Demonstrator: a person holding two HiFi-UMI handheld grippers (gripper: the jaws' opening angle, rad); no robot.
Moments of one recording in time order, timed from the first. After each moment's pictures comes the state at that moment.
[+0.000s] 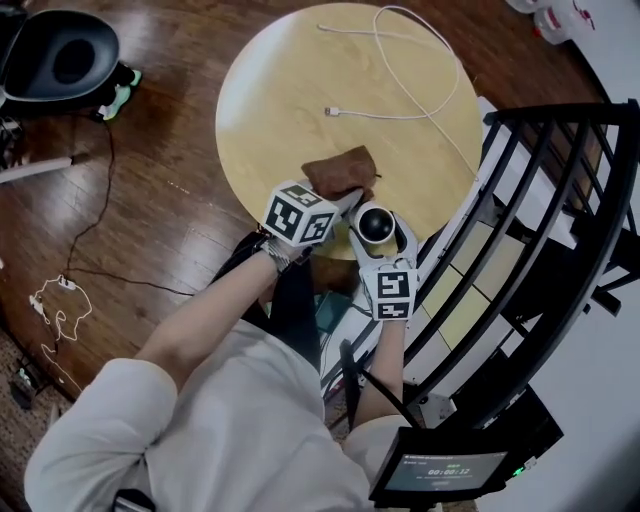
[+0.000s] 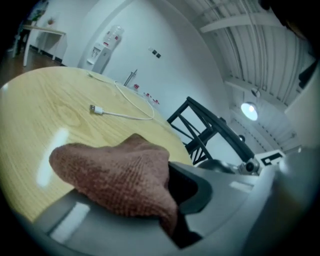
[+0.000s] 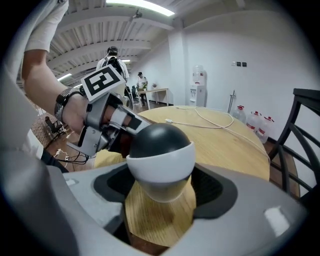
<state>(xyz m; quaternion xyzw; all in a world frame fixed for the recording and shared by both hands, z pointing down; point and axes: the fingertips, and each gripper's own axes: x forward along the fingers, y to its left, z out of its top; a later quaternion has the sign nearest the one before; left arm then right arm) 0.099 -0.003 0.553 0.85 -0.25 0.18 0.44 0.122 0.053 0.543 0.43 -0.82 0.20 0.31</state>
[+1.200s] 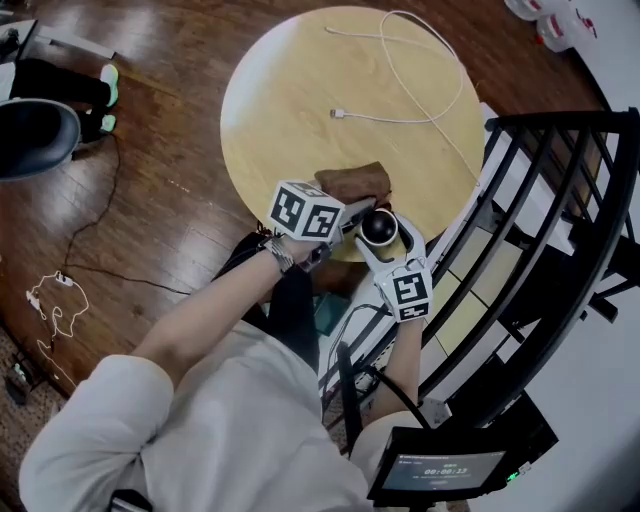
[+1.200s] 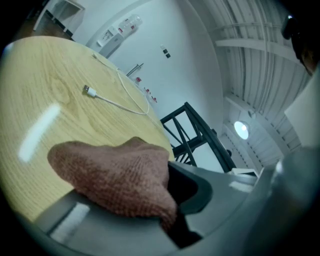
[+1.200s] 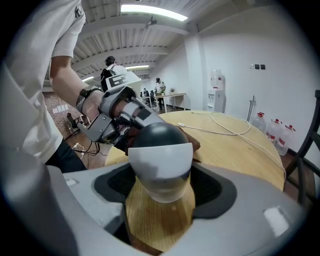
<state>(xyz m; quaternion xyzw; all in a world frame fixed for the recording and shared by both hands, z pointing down) 0.119 0.005 0.535 0.82 -0.20 0.12 0.53 0.123 0.057 0.539 0.34 -0.88 0.16 0.28</state>
